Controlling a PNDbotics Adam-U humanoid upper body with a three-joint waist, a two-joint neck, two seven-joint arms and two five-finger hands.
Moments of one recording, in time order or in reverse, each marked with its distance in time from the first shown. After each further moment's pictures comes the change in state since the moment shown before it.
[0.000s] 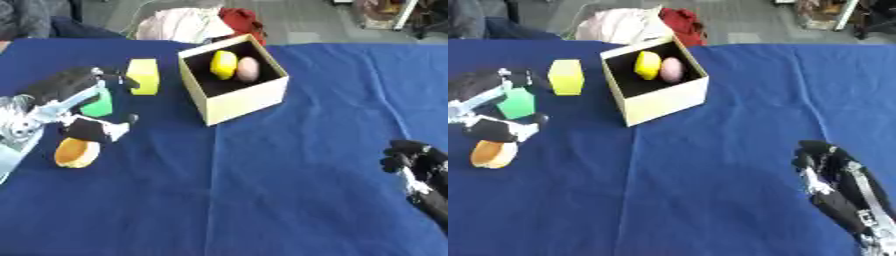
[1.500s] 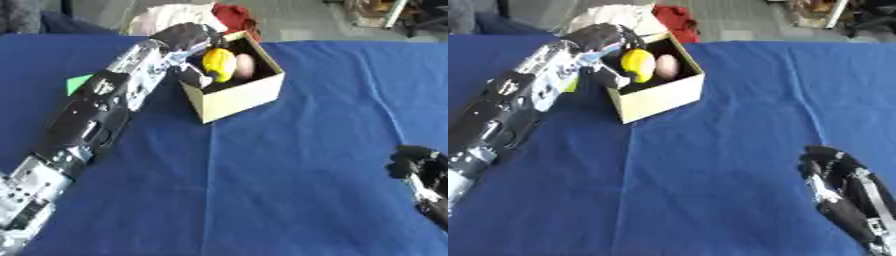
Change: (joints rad) left arm -0.715 -0.335 -0.227 0.723 -0.385 -0.169 0.127; right arm -0.006 0.005 0.032 0.000 -0.007 0.002 0.033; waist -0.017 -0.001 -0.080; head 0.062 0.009
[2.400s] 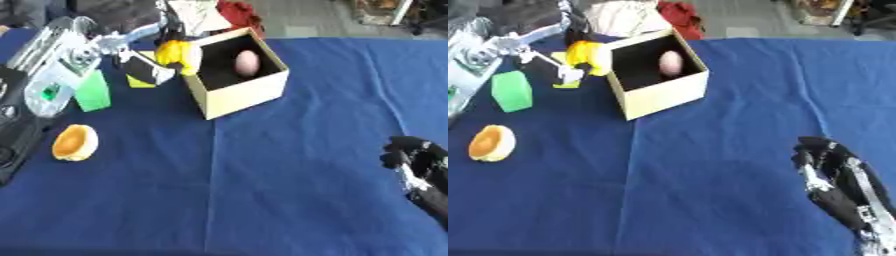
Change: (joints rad) left arm 0.131 0.233 0.021 -0.451 0.268 0.020 -0.155; right arm 0.004 -0.001 -0.018 0.000 0.013 -0.001 -0.018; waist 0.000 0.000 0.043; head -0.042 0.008
